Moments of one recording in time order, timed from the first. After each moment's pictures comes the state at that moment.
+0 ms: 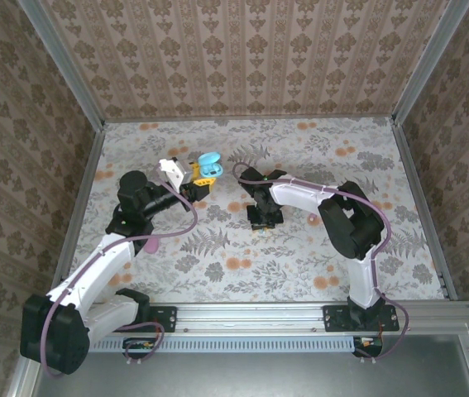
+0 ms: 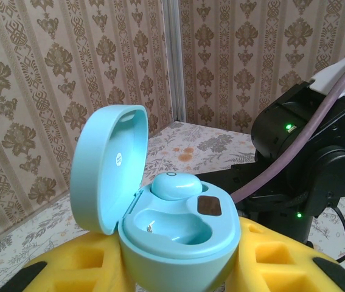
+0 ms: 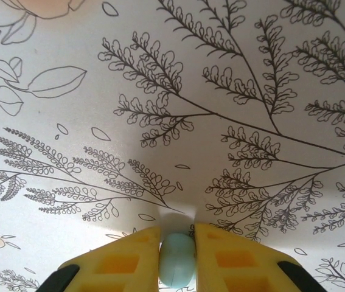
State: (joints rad) left arm -0.39 1.03 0.64 0.36 0.68 0.10; right arm 0.66 2.00 1.40 -0.87 -0.07 0.59
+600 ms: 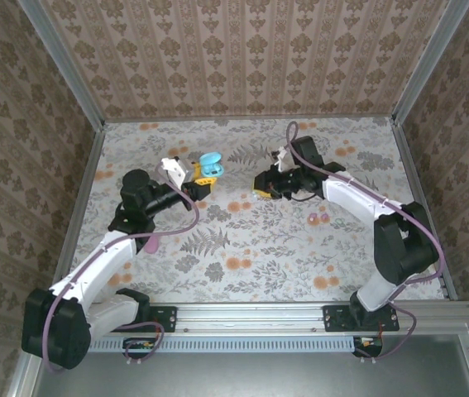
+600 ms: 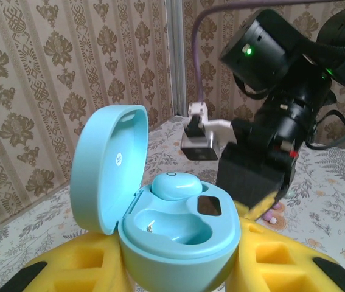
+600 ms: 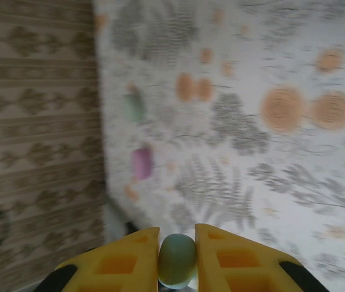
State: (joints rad) left arm -0.39 1.06 0.64 0.38 0.67 0.09; right arm 0.38 1.64 1.17 -0.32 -0.77 0.79
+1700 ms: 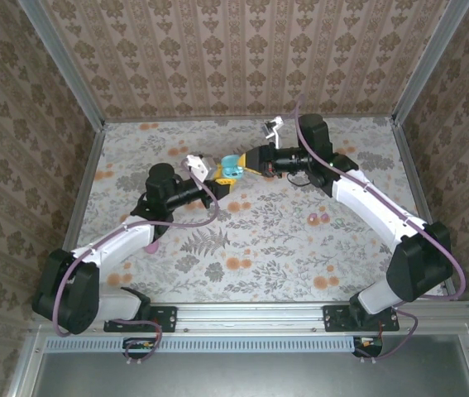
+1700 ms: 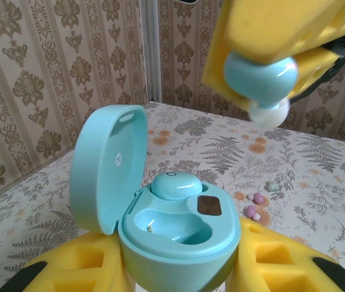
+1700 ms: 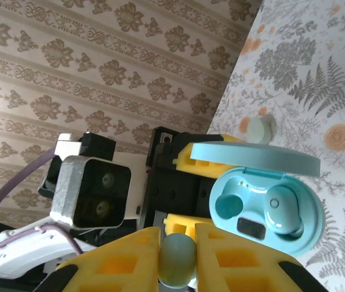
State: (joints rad) left arm -0.51 1.29 0.70 0.49 0.65 0.09; right arm 0.43 1.51 1.29 -0.16 -0.86 0.81
